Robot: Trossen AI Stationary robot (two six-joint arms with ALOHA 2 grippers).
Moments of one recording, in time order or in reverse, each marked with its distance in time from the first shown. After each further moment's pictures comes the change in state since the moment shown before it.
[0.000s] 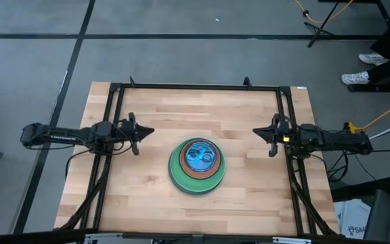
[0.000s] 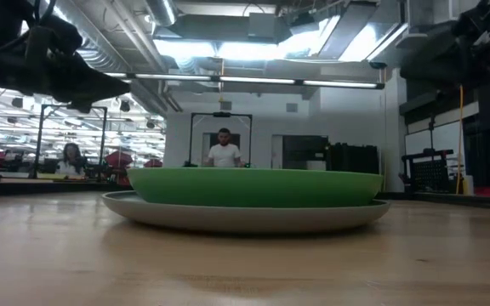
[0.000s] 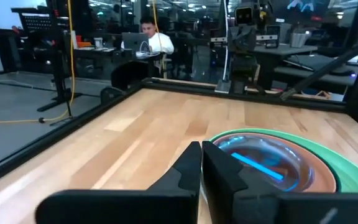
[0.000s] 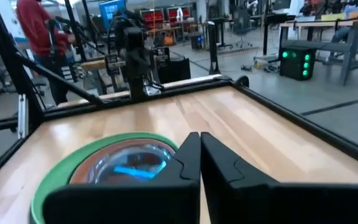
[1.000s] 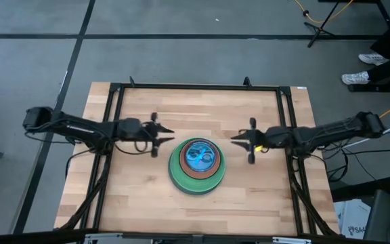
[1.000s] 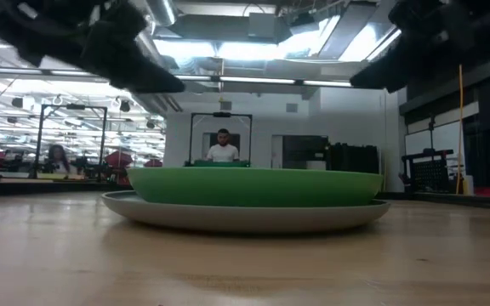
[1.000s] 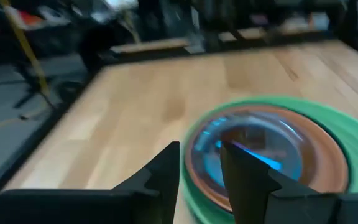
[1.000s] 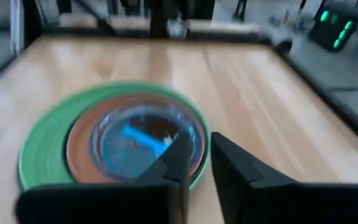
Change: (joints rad) left arm -0.014 0.745 0.382 0.110 0.109 0.185; right arm 0.088 0.814 0.275 0.220 -0.034 -0.142
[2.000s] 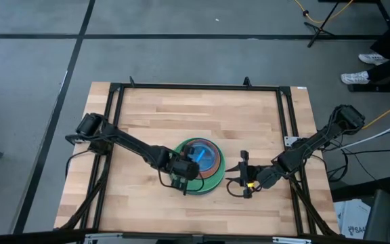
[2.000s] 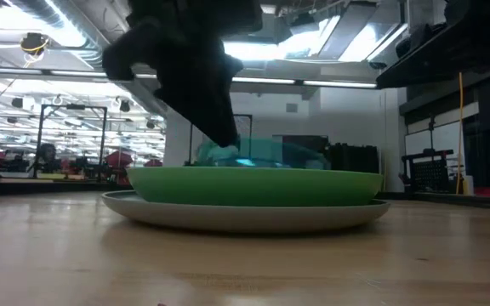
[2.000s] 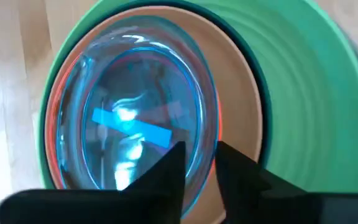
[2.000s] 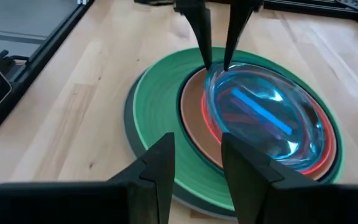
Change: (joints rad) left arm -0.331 0.805 0.906 -0.897 -0.187 -0.048; right arm 0.475 0.417 0.152 0.057 0.307 0.238
